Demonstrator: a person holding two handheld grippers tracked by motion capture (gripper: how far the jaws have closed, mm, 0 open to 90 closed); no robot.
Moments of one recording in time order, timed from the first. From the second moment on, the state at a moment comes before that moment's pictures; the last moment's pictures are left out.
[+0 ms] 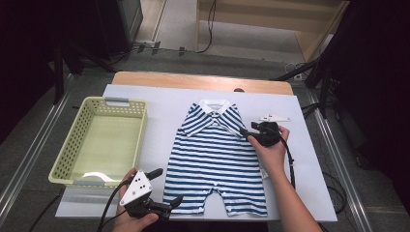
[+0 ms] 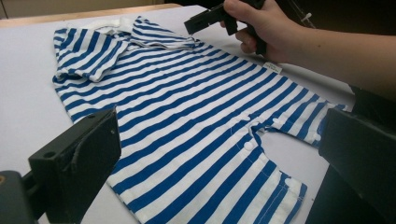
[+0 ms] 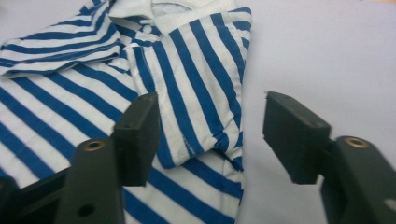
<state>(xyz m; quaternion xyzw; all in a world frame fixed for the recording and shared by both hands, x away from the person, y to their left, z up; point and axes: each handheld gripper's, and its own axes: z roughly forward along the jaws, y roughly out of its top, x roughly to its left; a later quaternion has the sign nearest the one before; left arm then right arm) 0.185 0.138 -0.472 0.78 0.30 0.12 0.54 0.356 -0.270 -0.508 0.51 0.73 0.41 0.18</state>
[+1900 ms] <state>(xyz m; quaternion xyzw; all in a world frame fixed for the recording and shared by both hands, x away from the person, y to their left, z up) 0.185 0.139 -0.473 0.78 0.30 0.12 0.54 0.198 -0.345 -0.501 0.50 0.69 0.47 0.22</state>
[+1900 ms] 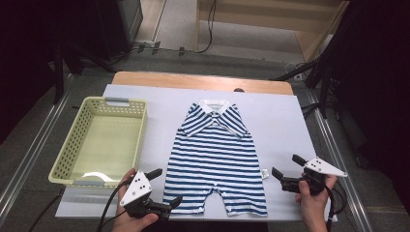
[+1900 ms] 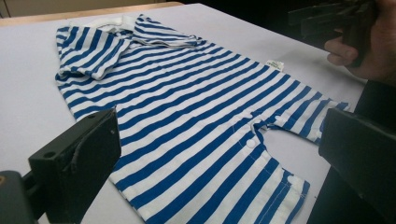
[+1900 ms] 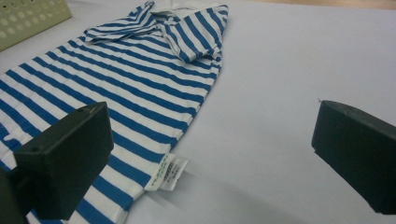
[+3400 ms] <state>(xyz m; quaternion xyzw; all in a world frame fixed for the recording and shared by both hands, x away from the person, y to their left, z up) 0.213 0.082 -0.431 0.78 0.27 0.13 0.54 0.164 -0.371 -0.495 0.50 0.68 0.48 0.24</state>
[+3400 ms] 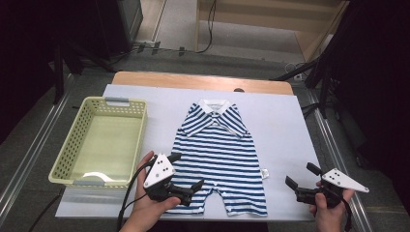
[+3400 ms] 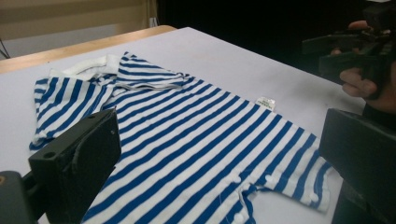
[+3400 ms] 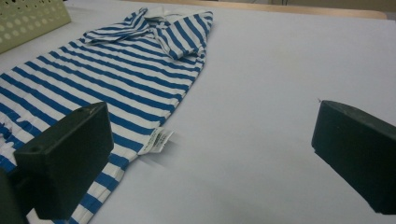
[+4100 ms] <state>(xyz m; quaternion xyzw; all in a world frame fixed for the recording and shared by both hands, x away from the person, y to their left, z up) 0.282 0.060 -0.426 0.79 0.30 0.11 0.53 0.167 -0.370 -0.498 0.49 0.69 0.48 0.24</state>
